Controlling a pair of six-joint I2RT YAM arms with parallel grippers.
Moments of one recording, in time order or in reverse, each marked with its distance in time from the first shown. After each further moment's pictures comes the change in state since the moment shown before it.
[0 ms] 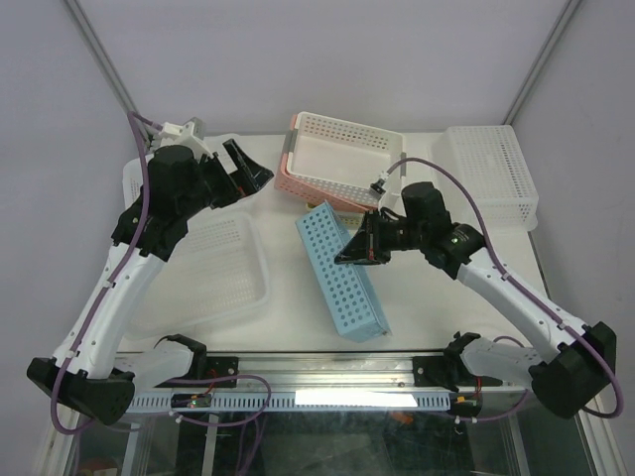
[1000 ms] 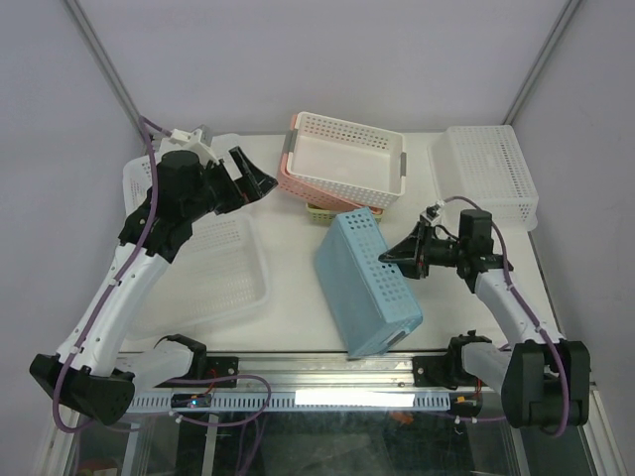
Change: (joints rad) left arm 0.000 -0.002 -0.061 0.030 0.034 0.000; right arm -0.560 -0.079 -0.476 0.365 -0.550 0.230
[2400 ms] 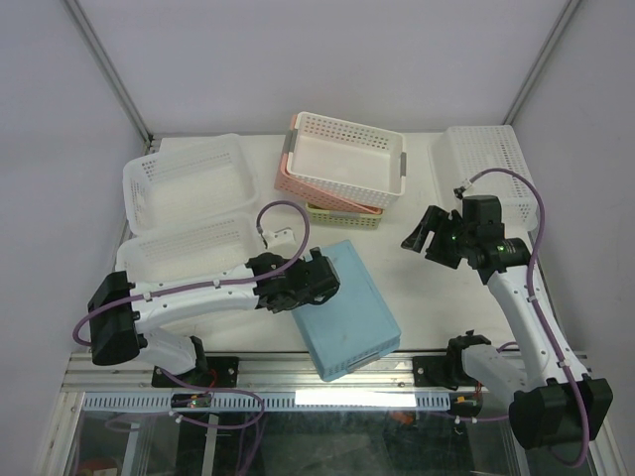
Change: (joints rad) left arm -0.858 0.325 -0.113 -0.416 -0.682 -0.787; right arm 0.065 -0.095 0.328 -0.604 0.896 -0.446
